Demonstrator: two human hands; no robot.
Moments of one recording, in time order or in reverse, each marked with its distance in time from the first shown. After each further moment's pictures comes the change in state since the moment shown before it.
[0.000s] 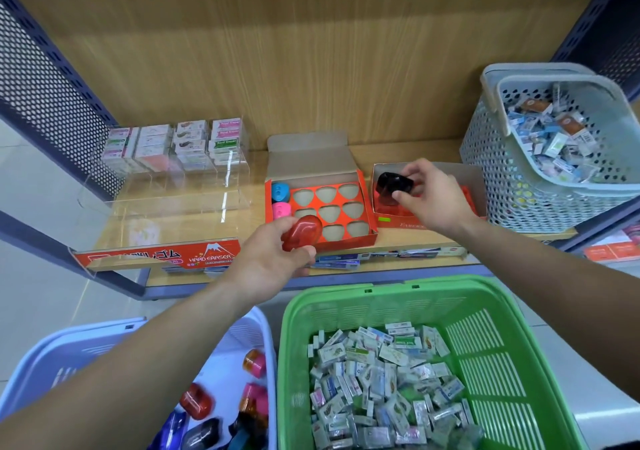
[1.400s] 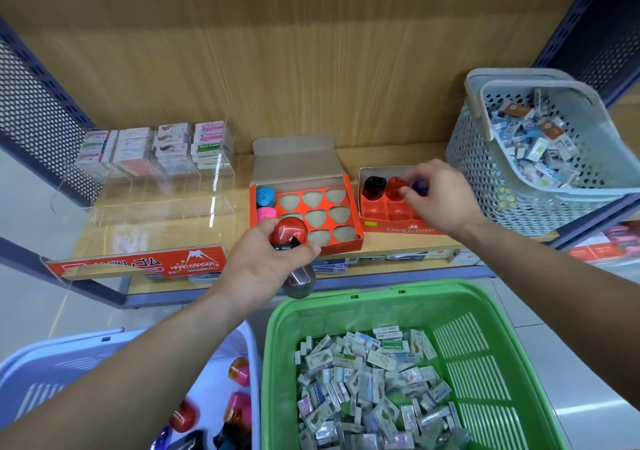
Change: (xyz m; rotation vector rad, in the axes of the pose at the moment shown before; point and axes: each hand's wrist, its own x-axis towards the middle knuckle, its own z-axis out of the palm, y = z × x) left_hand 0.003 0.009 0.014 0.049 0.143 0.045; right_hand 0.003 0.015 -0.027 -0.257 0.084 -0.127
